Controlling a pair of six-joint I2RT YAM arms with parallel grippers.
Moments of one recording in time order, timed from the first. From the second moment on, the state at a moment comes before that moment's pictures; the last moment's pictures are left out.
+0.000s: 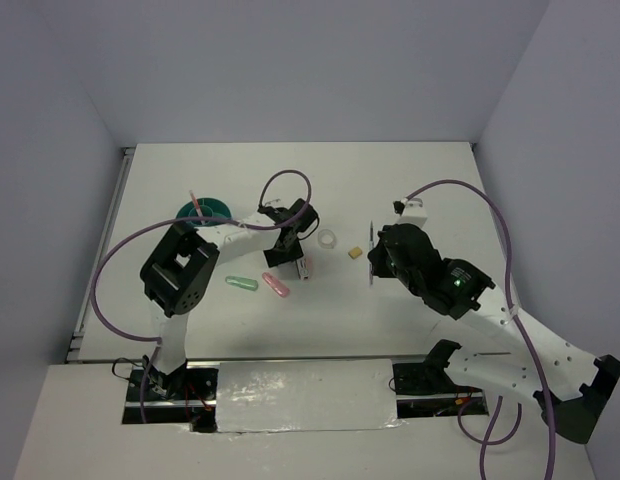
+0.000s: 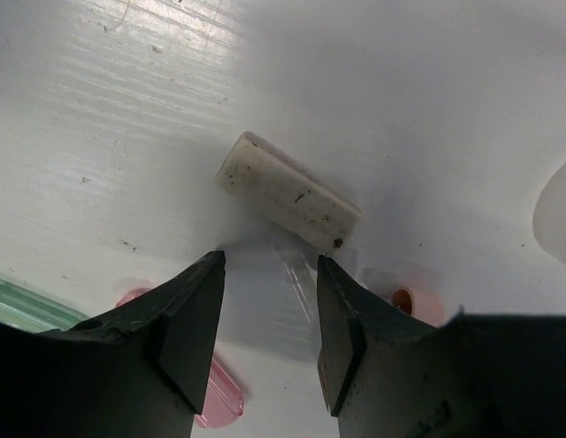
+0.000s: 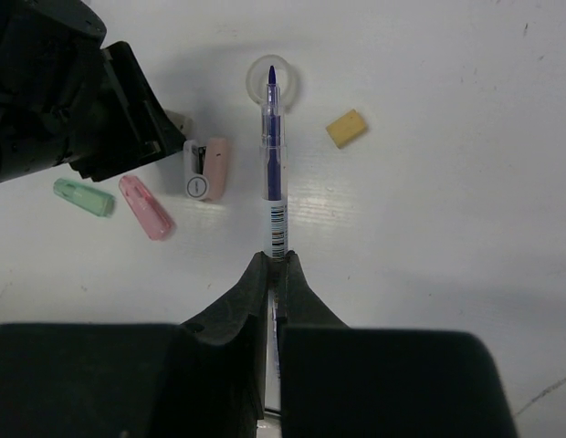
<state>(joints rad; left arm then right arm) -0.69 1.98 1.38 -0.70 -0.36 -1.04 0.79 0.89 0.92 -0.68 0.43 0.64</state>
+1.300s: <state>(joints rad) -0.75 1.33 1.06 -0.49 -0.33 -0.96 0.80 0.61 0.52 -0.19 0.01 0.60</state>
